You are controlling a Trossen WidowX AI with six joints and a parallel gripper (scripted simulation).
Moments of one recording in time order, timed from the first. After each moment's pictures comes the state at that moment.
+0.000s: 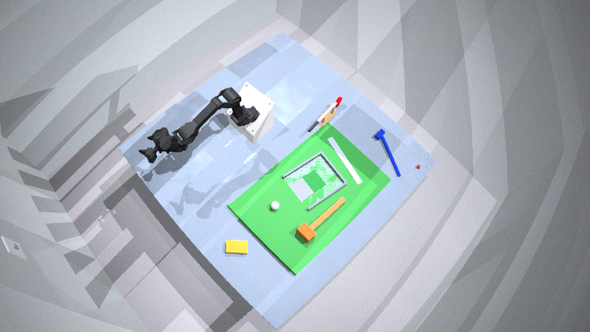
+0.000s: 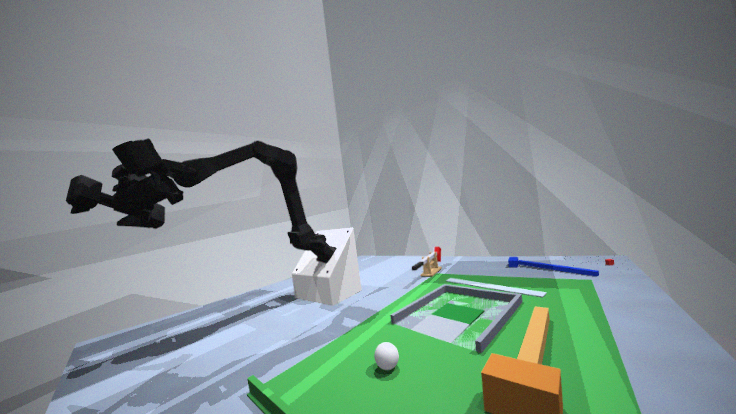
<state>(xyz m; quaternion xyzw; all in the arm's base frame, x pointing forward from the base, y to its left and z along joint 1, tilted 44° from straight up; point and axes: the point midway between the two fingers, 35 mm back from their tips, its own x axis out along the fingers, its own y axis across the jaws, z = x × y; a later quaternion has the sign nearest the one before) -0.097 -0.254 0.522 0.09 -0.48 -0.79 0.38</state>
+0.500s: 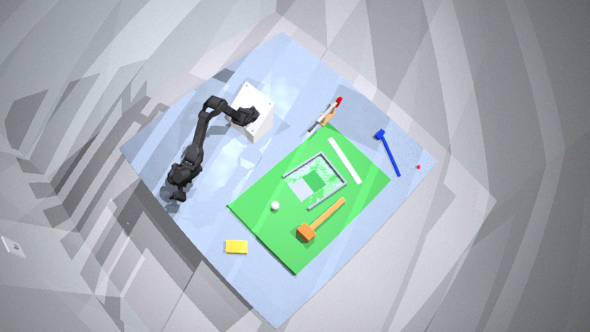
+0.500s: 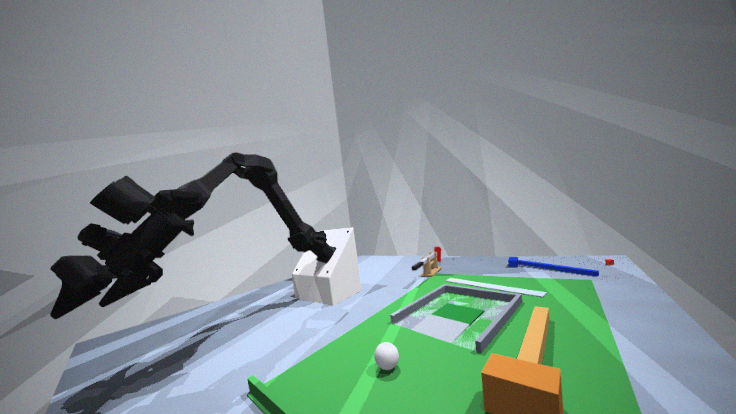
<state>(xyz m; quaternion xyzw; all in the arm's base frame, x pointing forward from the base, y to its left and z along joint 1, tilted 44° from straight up) 0.089 -0.357 0.432 0.18 -0.20 -0.74 0.61</state>
